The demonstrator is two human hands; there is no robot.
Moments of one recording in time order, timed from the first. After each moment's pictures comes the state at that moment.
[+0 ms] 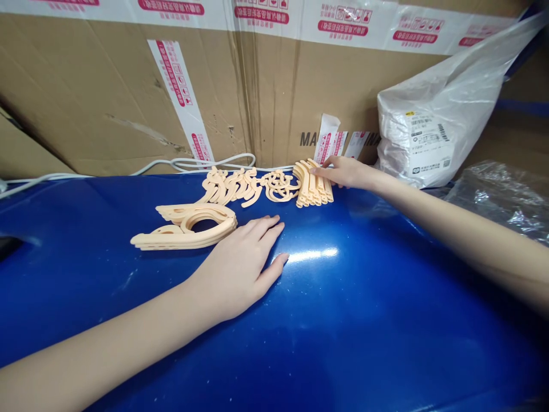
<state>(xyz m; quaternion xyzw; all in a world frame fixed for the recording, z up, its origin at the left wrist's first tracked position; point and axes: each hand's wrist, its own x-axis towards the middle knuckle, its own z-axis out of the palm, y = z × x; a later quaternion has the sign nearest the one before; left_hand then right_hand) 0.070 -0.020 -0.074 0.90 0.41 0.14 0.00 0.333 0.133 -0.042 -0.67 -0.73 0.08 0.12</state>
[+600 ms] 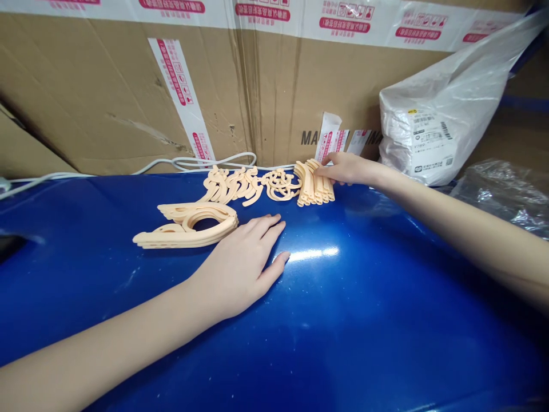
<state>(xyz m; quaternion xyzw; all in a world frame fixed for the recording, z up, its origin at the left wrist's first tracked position) 0.070 -0.021 -0.074 0.90 0.41 0.15 0.00 0.320 0.129 -0.028 -0.67 -0.73 0.11 0.08</state>
